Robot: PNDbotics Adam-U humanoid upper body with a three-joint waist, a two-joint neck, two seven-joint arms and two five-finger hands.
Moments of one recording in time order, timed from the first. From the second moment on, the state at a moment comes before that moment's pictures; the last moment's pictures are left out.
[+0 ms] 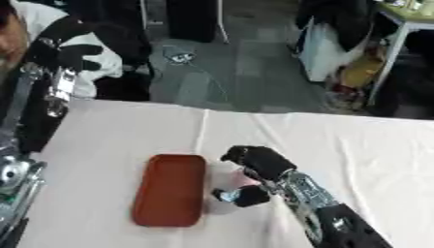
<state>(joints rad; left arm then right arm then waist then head) -0.41 0.40 -0.09 -1.98 -0.22 0.03 0.20 -0.81 -0.19 0.44 -1.01 1.05 -0.20 0.16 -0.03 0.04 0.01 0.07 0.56</state>
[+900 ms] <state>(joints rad) -0.41 0.40 -0.09 -1.98 -0.22 0.03 0.20 -0.82 -0.13 0.33 -0.87 1.20 -0.16 -0.03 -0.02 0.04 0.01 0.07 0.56</state>
